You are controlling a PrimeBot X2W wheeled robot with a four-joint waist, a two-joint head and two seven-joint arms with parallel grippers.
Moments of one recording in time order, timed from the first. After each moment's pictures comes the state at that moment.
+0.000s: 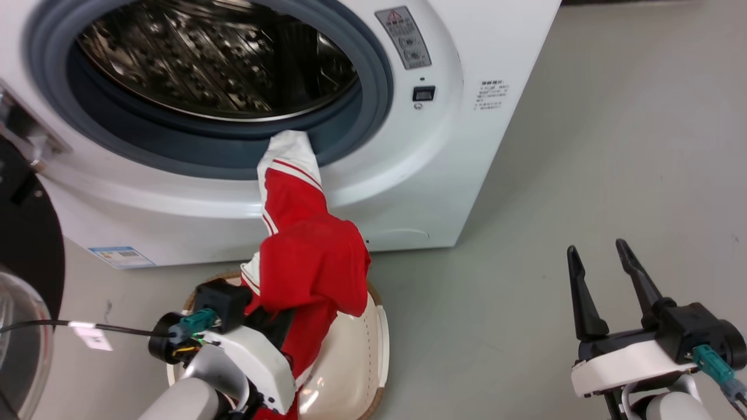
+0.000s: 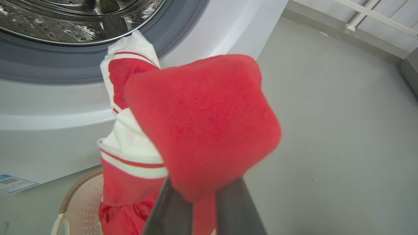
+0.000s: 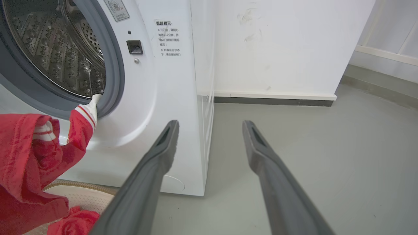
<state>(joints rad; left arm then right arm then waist) -0.25 0.47 -0.59 0.12 -0.64 0.00 -0.03 -0.06 -0.05 0.01 0.11 0.04 0.13 -0.26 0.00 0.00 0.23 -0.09</state>
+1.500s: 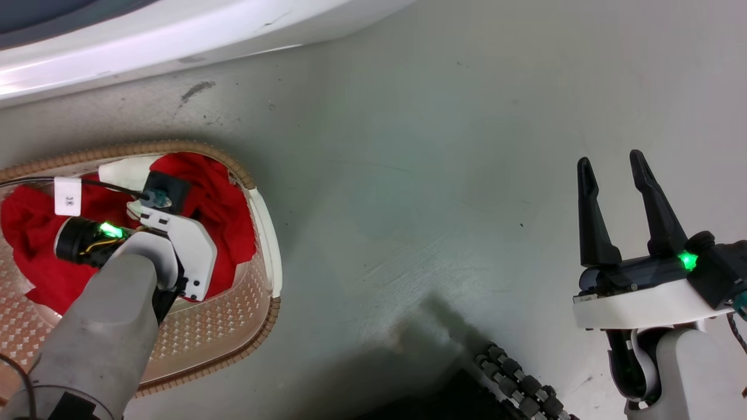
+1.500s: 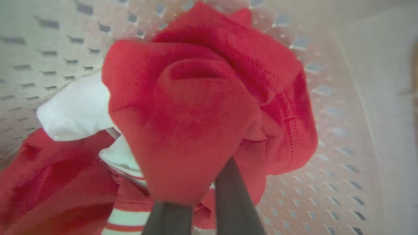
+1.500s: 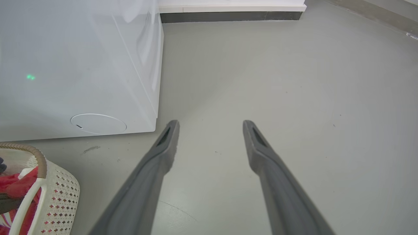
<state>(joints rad) -0.86 0.37 -0.74 1.14 -0.52 -0.11 -0.09 -0.22 -0.05 0.04 0.00 0.19 0.13 -0.26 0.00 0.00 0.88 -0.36</state>
